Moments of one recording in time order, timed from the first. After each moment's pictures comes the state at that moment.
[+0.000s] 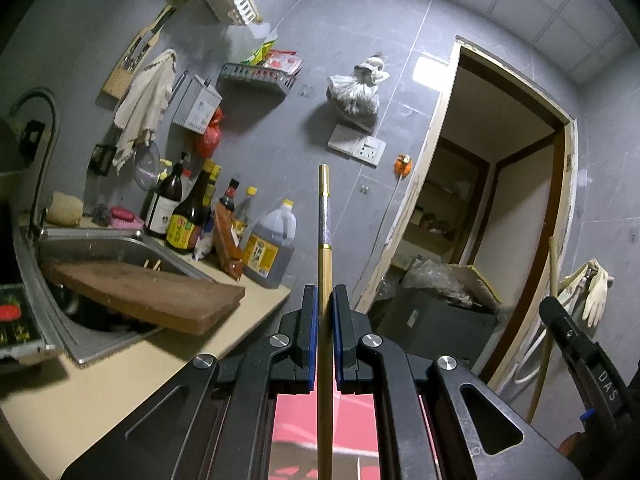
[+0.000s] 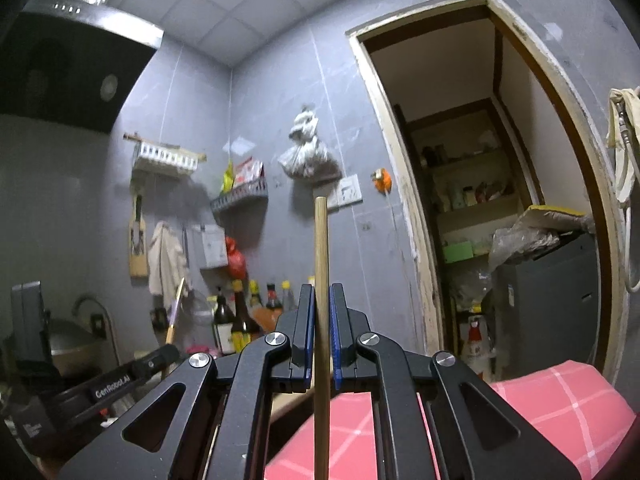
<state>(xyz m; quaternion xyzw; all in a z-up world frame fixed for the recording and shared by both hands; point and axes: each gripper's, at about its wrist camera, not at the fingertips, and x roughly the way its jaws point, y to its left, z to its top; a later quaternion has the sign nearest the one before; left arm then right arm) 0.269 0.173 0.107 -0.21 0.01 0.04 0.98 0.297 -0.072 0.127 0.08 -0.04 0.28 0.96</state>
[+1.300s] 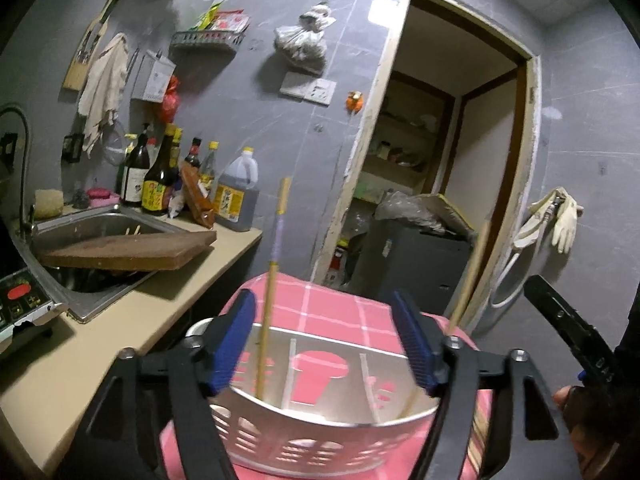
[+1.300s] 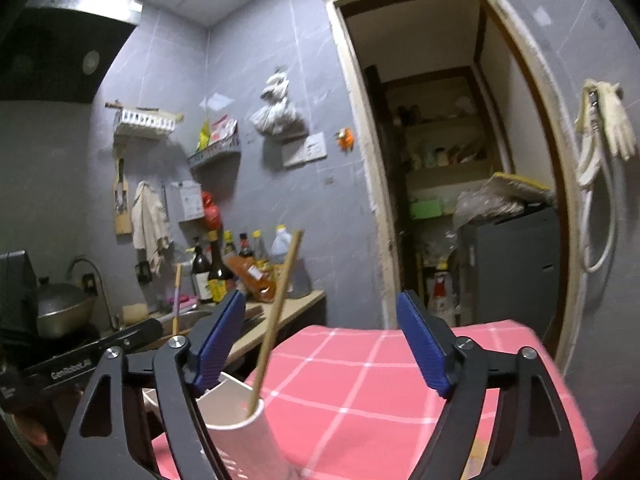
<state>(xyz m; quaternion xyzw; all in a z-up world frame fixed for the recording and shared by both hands) 0.220 0.106 0.105 -0.15 0.11 -0.03 0.98 0.249 -0.147 0.123 0.05 0.04 0.23 0.97</state>
